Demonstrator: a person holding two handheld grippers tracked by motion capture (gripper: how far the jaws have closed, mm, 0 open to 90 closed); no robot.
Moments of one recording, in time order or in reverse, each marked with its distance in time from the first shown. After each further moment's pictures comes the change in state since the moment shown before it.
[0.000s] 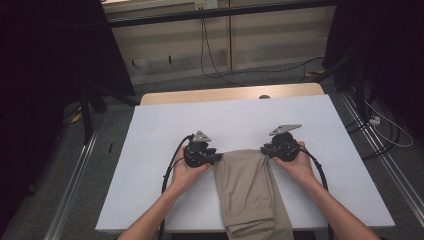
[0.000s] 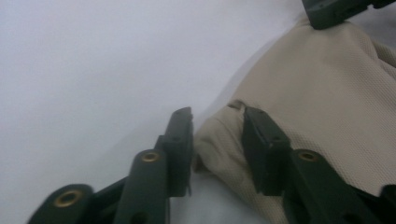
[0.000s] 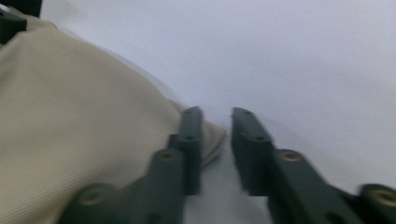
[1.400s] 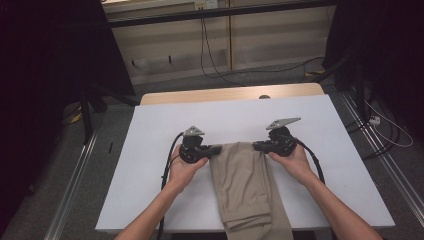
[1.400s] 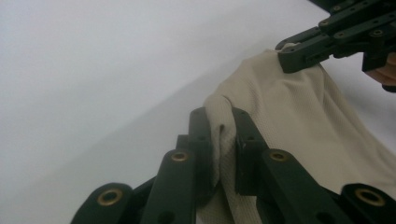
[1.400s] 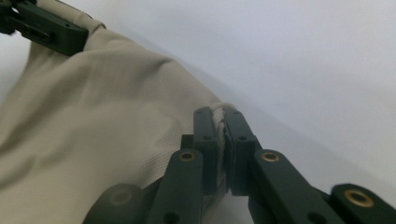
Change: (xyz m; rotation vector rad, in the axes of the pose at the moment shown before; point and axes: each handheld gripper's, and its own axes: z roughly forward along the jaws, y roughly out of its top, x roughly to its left) left arm 0.001 0.017 -0.026 -0.104 -0.072 -0.142; right arm 0.011 0.028 -0.009 -0.062 0.155 -0.001
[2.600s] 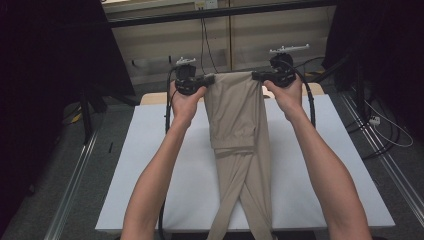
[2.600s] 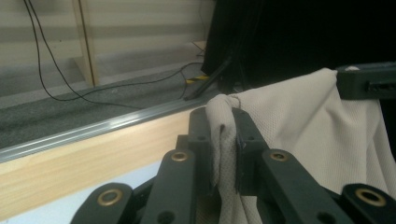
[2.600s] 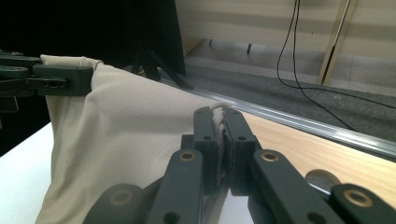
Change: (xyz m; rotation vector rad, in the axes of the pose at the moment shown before) left arm 0.056 0.165 0.006 -0.239 0.207 -0.056; right arm -0.054 0.165 -0.028 -0.253 -0.175 0.100
